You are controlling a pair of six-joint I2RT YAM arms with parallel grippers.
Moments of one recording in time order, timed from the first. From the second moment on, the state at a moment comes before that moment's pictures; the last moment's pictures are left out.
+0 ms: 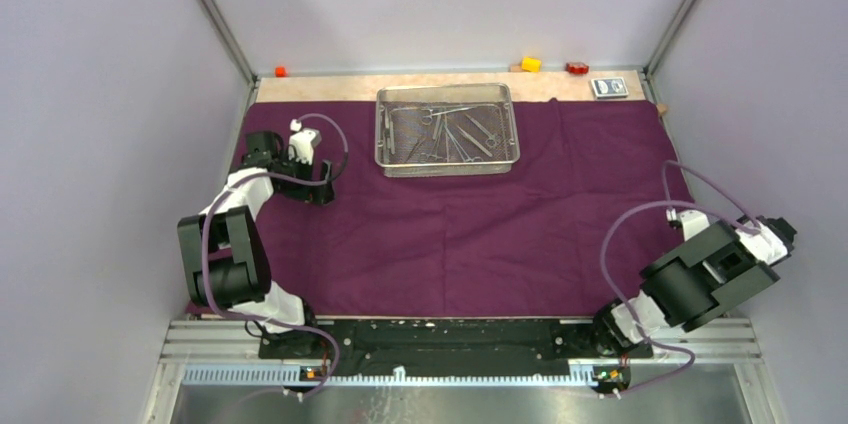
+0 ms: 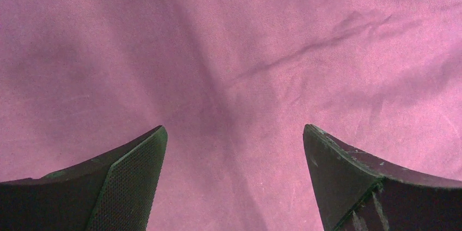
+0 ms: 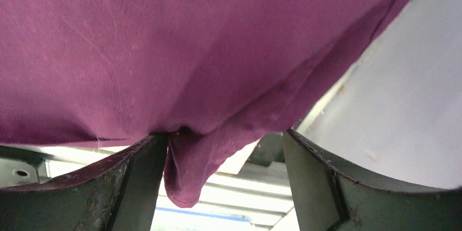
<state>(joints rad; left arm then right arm) 0.22 1.54 0.92 -0.42 0.48 0.40 -1.09 1.42 0.82 -0.85 -0.19 -1.45</state>
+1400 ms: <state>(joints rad) 0.22 1.55 0.97 -0.43 0.48 0.39 -1.00 1.31 1.03 -1.12 0.00 -1.48</state>
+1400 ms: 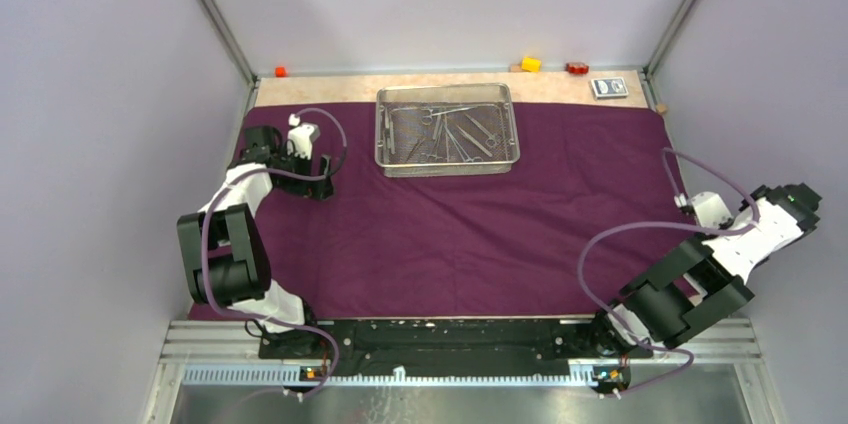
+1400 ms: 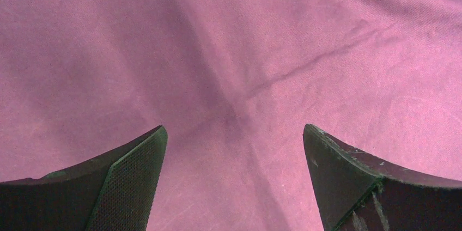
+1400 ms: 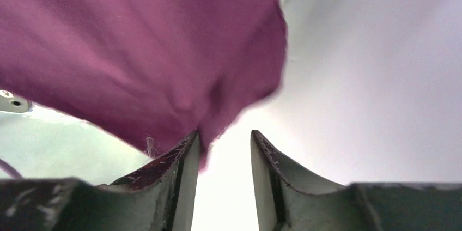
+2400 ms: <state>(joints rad) 0.23 1.54 0.87 -0.43 0.34 0.49 -0.91 1.41 0.81 -0.87 -0.06 -1.36</state>
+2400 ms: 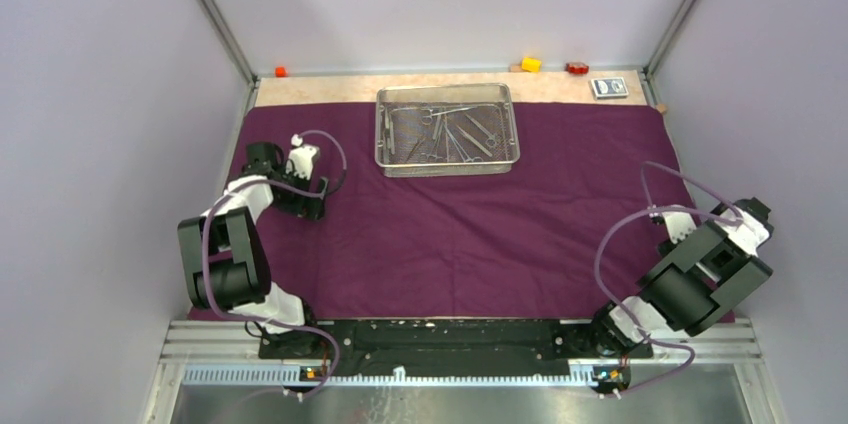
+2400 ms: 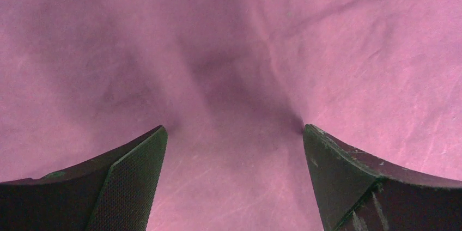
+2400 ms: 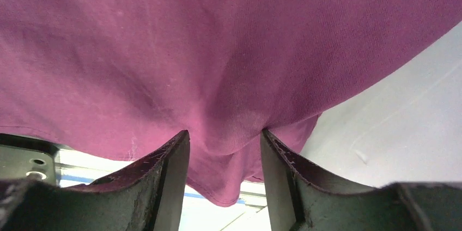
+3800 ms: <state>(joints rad) 0.50 1.44 0.77 -0.51 0.32 0.74 -0.99 1.50 1.02 -0.86 -0.13 -1.36</state>
